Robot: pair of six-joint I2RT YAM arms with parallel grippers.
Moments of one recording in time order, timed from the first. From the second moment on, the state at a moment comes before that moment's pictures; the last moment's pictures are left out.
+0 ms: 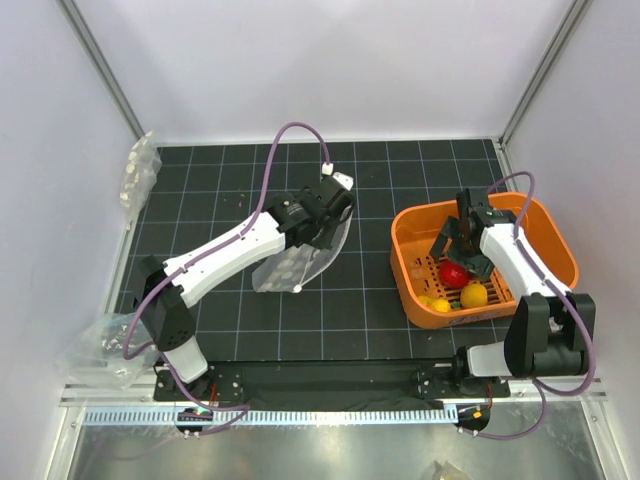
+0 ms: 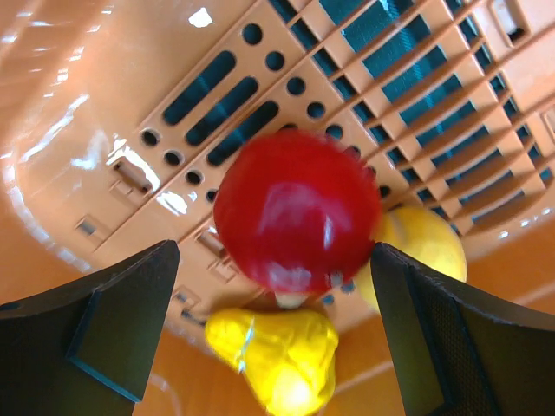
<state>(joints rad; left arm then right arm) -0.89 1.70 1.61 -0.89 -0.35 -0.34 0.02 1.34 0.99 -0.89 0.19 0.55</state>
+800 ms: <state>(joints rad) -0.89 1.72 1.66 -0.87 -0.30 -0.37 -0.02 1.42 0.98 -0.80 0.16 0.51</state>
